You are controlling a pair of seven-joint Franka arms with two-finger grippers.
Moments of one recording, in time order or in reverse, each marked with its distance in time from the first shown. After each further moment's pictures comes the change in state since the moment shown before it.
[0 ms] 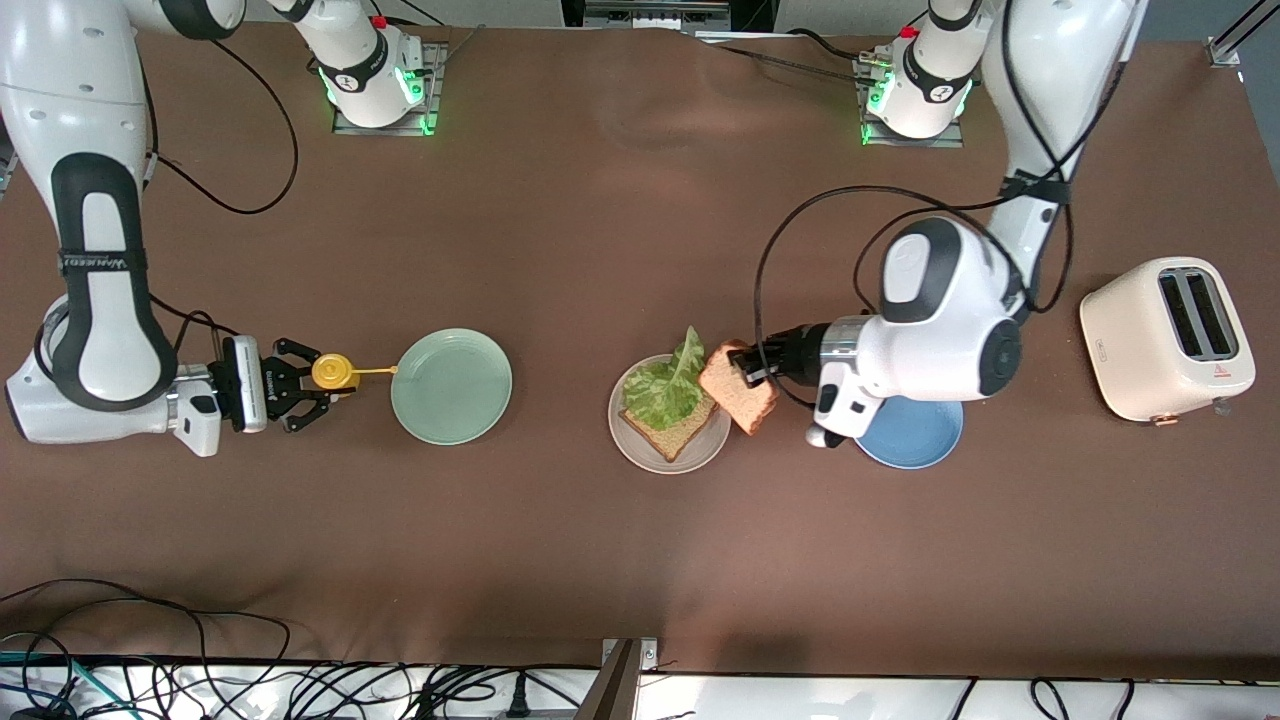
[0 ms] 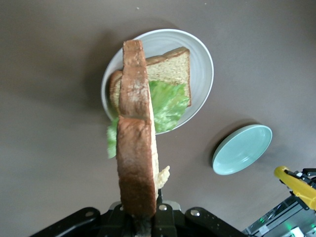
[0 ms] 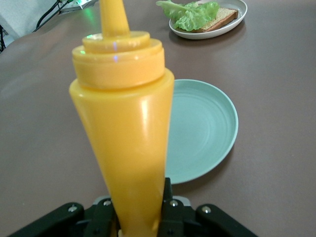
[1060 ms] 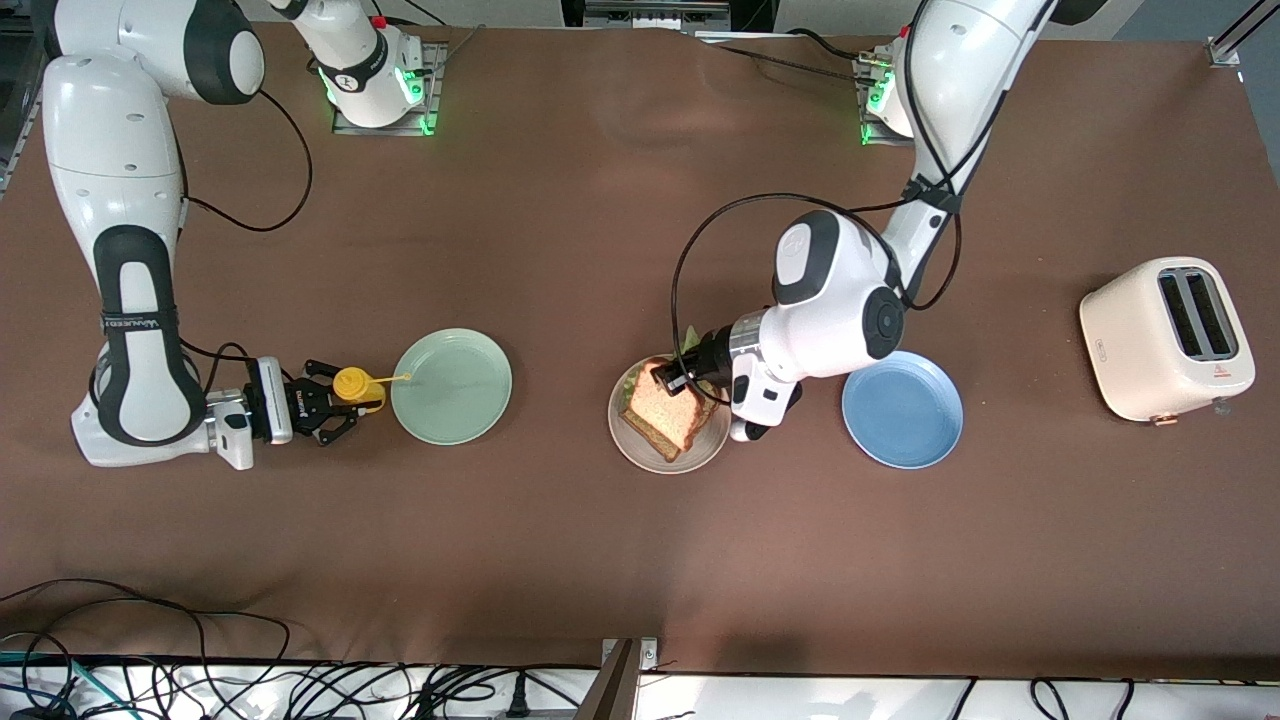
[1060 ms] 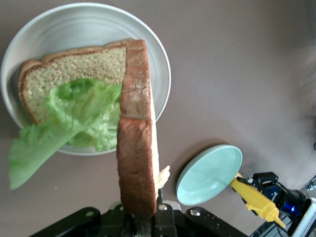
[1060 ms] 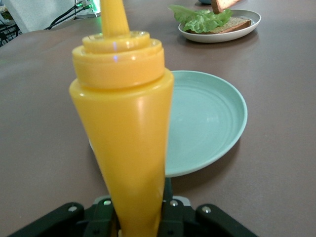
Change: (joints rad) left arm -0.158 0.090 0.000 0.000 -0.061 0.338 -0.065; right arm -0.011 0.190 0.007 0.100 0.108 -0.033 -0.176
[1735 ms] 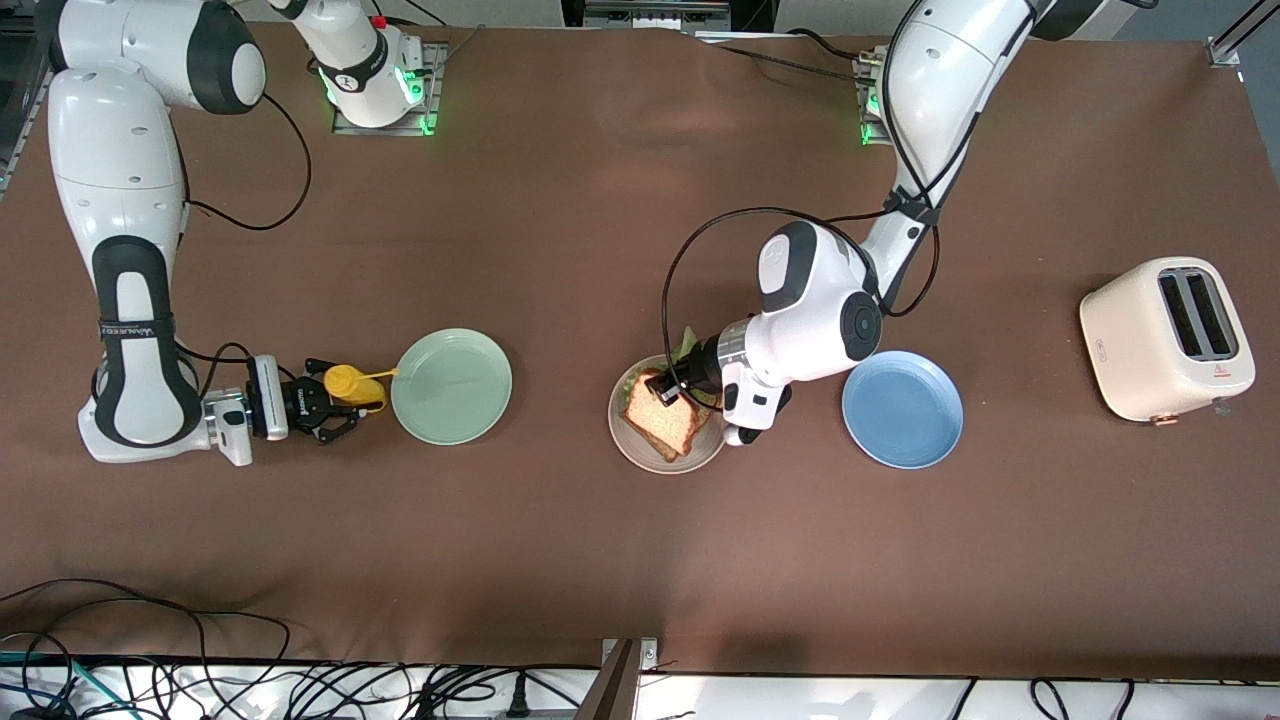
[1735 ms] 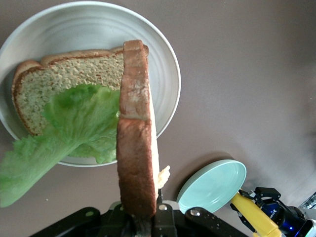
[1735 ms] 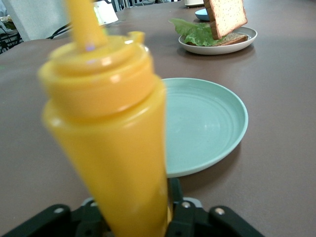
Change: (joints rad) left arm -0.012 0.033 0.000 0.003 0.000 0.043 -0.040; right arm -0.006 0.029 -0.026 0.001 0.077 -0.047 -0.064
